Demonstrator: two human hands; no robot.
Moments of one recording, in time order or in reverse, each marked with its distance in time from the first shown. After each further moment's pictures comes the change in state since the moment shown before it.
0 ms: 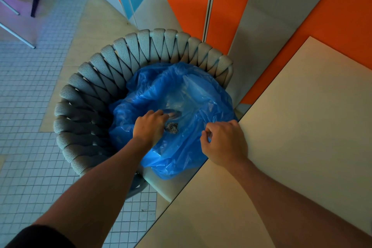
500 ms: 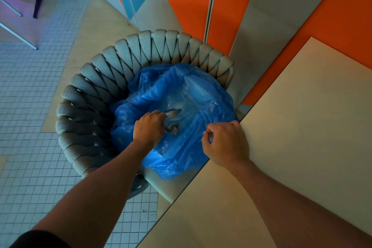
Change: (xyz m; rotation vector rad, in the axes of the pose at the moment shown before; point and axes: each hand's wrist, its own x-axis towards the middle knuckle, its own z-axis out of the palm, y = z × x) left_hand -0.003 -0.001 0.000 -0.203 0.043 -0.155; right_hand 0.000 -0.001 -0.001 0.007 0.008 -0.005
